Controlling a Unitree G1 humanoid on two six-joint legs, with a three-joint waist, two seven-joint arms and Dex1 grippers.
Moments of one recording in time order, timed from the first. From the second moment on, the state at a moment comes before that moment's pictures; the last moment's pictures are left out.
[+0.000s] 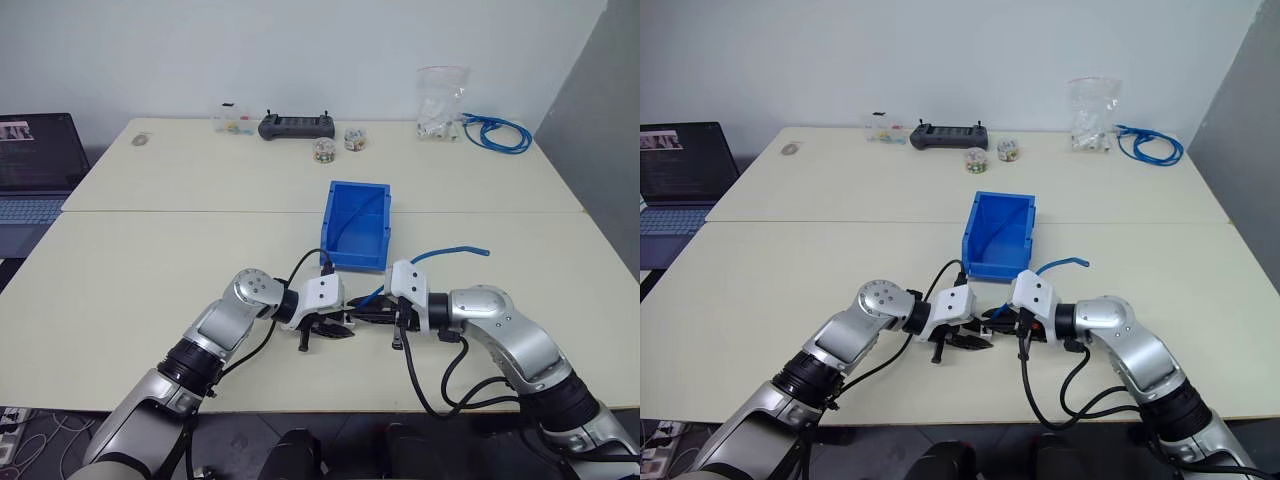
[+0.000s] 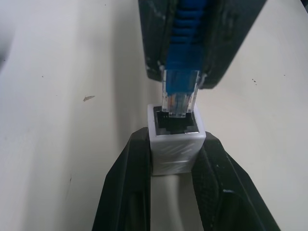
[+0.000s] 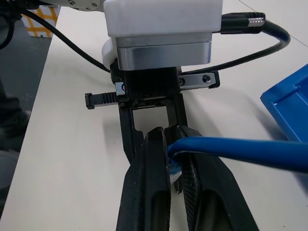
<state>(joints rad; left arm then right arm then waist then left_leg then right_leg) -0.55 0.53 -0.47 0.15 -0.07 0.26 -1.22 -0.39 -0.52 0.36 -0.24 0.27 0.44 0.92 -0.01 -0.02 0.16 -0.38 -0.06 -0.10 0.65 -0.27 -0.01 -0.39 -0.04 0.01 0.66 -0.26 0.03</state>
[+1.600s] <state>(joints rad) -0.53 0.54 -0.45 0.15 -0.06 0.25 -1.23 -0.50 -0.46 0.42 -0.09 0.22 0.45 1.05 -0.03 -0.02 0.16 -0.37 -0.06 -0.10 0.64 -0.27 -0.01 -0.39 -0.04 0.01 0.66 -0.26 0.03</state>
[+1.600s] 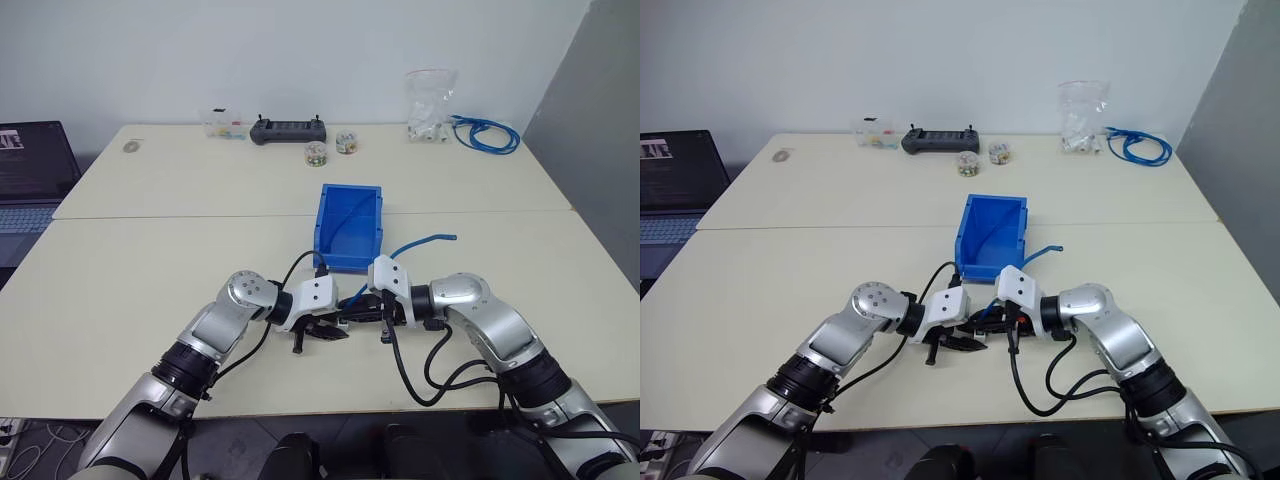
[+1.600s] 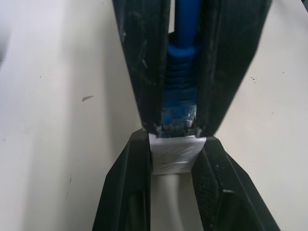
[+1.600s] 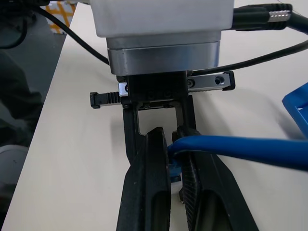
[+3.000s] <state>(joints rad) -0.41 0.67 -0.15 -0.22 -0.20 0.63 -1.06 -0.45 -0.36 0.19 -0.31 0.42 0.74 0.84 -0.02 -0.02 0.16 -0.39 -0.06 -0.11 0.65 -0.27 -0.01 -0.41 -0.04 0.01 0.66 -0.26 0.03</state>
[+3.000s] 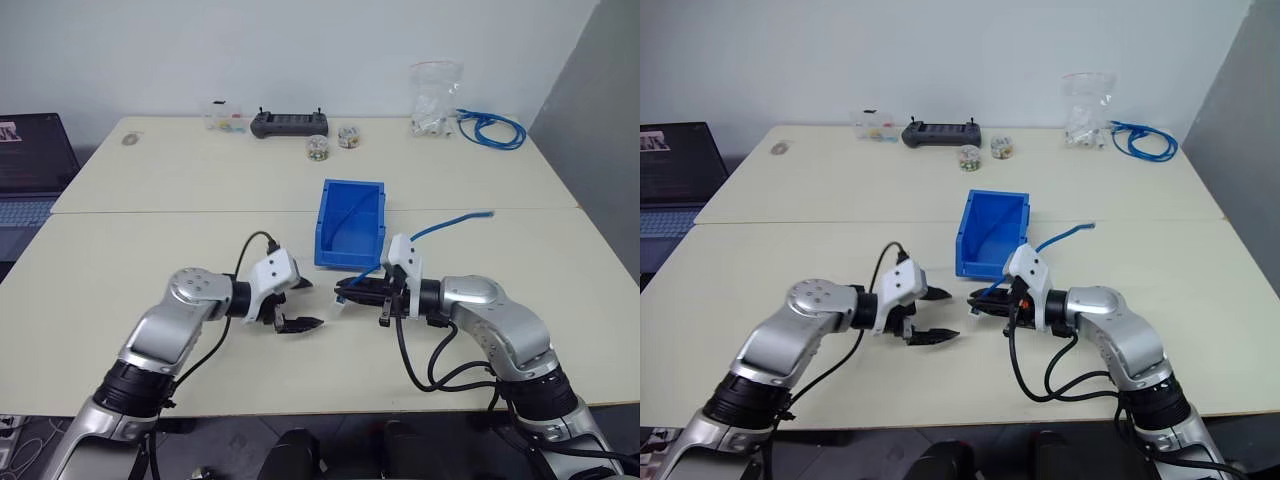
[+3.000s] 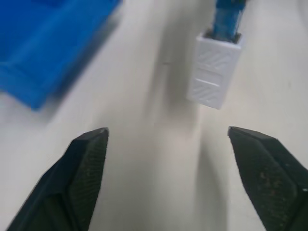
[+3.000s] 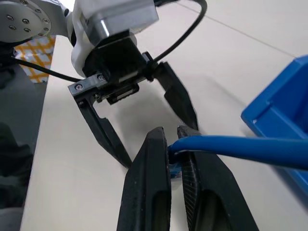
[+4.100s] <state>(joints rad) -0.58 0.74 -0.12 -0.13 -0.24 0.64 -0.98 -0.86 -0.75 0.23 0.28 0.22 0.62 1.17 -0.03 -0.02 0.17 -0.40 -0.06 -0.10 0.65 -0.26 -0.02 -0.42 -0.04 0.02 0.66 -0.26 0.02</state>
